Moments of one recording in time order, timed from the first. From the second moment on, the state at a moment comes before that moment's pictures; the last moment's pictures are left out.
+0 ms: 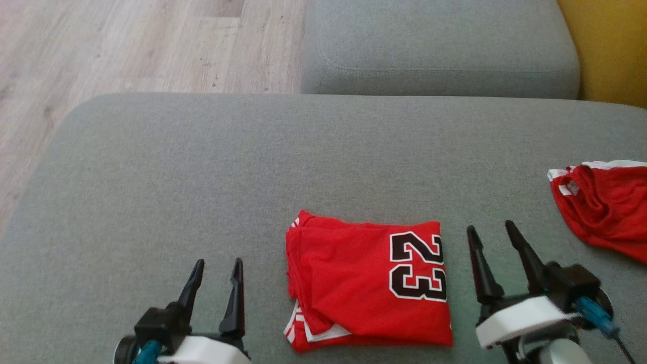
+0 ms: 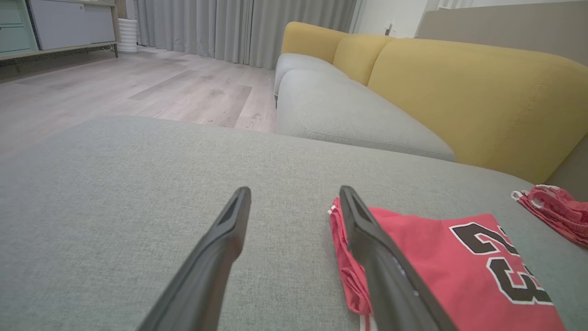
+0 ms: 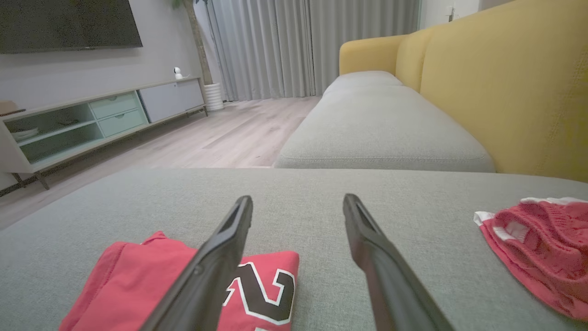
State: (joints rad) left arm -0.05 0.36 -0.69 0.10 -0.70 0.32 -0.24; right arm 0.03 -0.05 0.11 0.20 0.14 0.12 -0.16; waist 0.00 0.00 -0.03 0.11
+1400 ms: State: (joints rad) left arm 0.00 0.30 -0.61 0.15 -0.66 0.27 -0.25; right arm -0.03 -0.04 0.06 0.30 0.16 0.12 0.45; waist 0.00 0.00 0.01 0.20
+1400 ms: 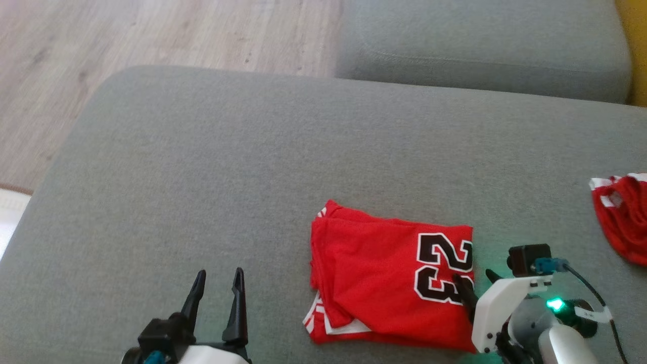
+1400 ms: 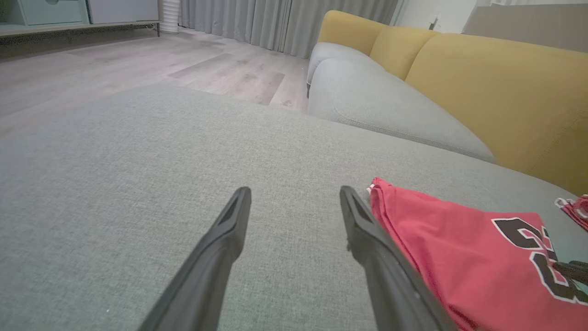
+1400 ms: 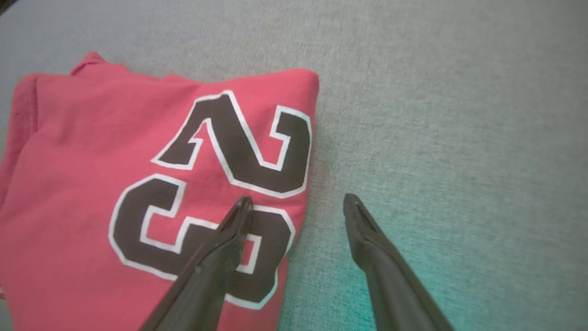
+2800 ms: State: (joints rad) left arm -0.16 0.28 -0.58 0.12 -0.56 0.22 -0.24; right arm -0.40 -0.20 -0.02 0.17 0.20 0.12 0.48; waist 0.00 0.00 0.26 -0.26
